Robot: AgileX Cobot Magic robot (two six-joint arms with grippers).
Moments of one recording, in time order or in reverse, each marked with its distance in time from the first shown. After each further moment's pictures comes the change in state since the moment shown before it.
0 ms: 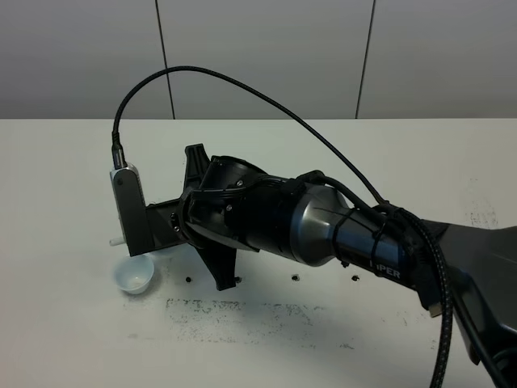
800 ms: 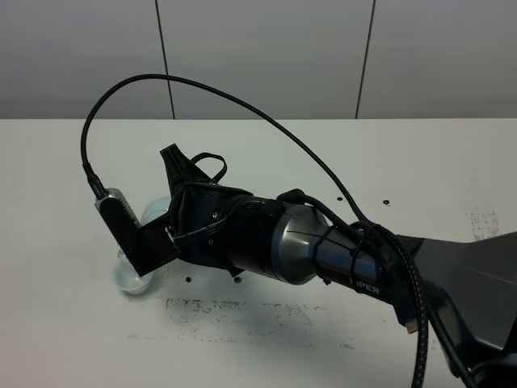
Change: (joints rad) left arm 0.000 0.000 0.000 0.000 0.000 0.000; right arm 0.037 0.035 0.000 -0.304 -0.008 -0.020
